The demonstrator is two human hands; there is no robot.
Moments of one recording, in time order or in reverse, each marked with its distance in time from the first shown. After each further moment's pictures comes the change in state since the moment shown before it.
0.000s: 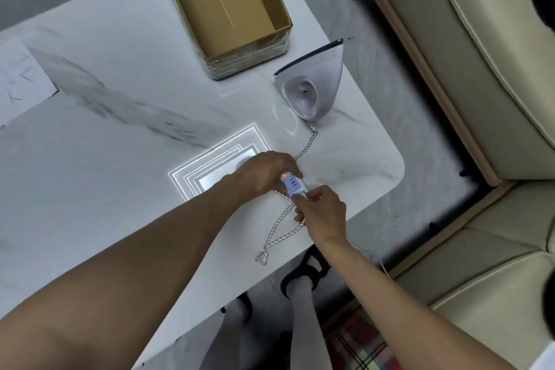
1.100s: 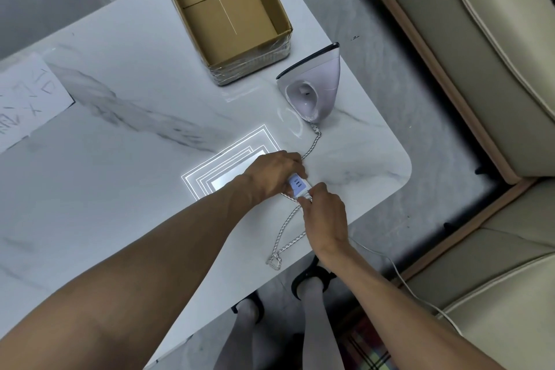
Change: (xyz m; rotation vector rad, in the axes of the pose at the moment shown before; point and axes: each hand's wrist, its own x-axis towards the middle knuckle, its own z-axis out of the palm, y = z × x) left_hand 0.003 0.016 -0.003 0.164 -0.003 -0.035; right_hand -0.002 -0.004 0.002 -0.581 -0.003 -0.267
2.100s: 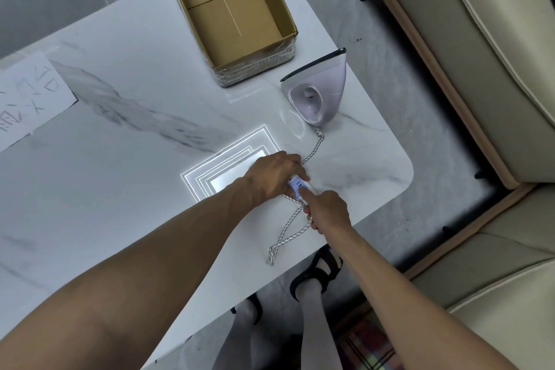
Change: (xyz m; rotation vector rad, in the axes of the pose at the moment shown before) left_hand -0.003 0.001 -0.005 -0.032 0.008 -0.046; right_hand 0.022 0.000 -0.005 0.483 -0.229 0.403
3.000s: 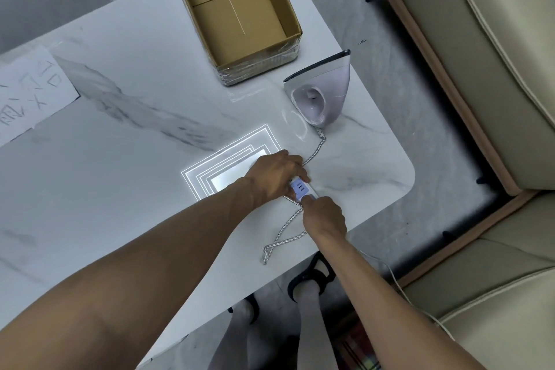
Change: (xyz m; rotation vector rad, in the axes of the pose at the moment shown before) left_hand 0.000 0.003 -0.002 0.079 0.004 0.003; right_hand 0.007 0.005 0.012 -0.258 0.120 0.048
